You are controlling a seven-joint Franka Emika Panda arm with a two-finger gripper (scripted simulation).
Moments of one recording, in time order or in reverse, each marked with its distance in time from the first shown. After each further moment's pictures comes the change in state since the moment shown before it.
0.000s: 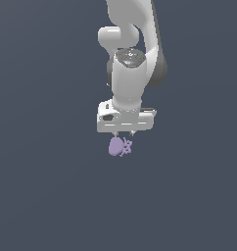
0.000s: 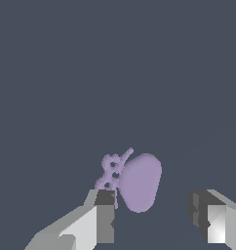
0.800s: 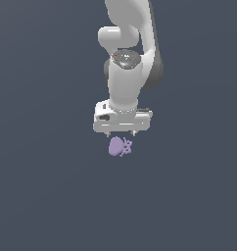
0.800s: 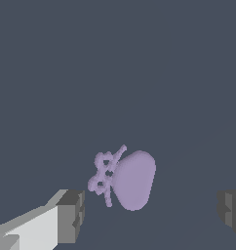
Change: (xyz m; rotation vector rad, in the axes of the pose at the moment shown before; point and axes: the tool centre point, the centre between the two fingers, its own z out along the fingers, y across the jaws) arm -0.004 0.011 0.004 -0.010 -0.007 0.014
